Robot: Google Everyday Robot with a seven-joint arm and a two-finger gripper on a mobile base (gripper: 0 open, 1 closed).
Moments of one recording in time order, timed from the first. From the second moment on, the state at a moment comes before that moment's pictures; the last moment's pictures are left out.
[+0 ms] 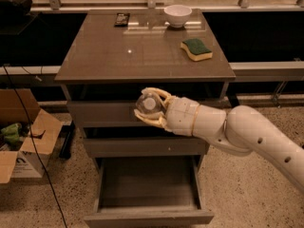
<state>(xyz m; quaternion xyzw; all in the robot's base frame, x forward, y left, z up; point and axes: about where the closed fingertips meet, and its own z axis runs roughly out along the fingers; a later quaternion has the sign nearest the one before) 0.539 0.009 0.827 -0.53 0.50 0.20 0.65</state>
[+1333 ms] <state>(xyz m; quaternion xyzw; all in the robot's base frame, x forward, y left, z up) 0.557 0.018 0.951 -0.60 0.42 0.10 0.67</state>
